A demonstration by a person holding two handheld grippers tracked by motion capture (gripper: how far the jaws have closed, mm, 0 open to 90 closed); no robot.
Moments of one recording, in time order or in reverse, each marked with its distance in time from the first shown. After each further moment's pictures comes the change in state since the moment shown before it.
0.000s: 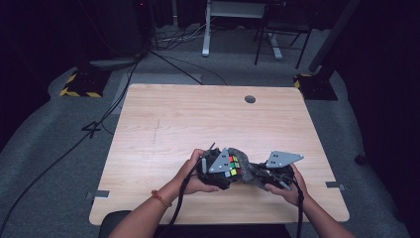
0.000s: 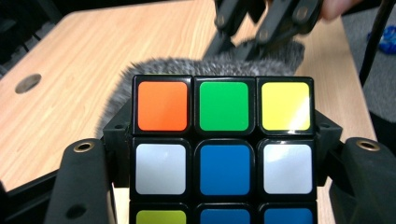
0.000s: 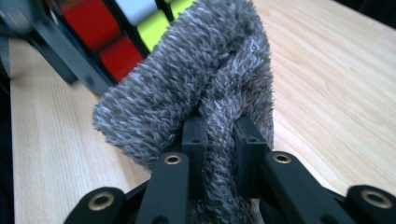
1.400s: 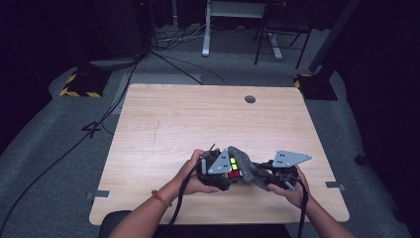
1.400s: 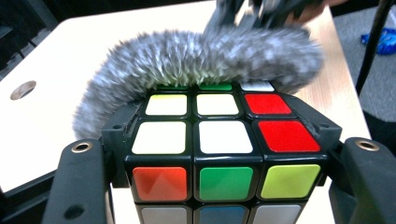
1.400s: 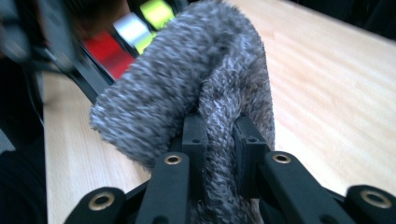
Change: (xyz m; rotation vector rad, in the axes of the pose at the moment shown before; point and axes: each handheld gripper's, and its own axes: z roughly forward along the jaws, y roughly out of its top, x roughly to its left) left arm -0.001 -0.001 -0.001 -0.026 -0.016 0.018; right arm 0.001 0.003 -0.012 -0.078 0.036 0.034
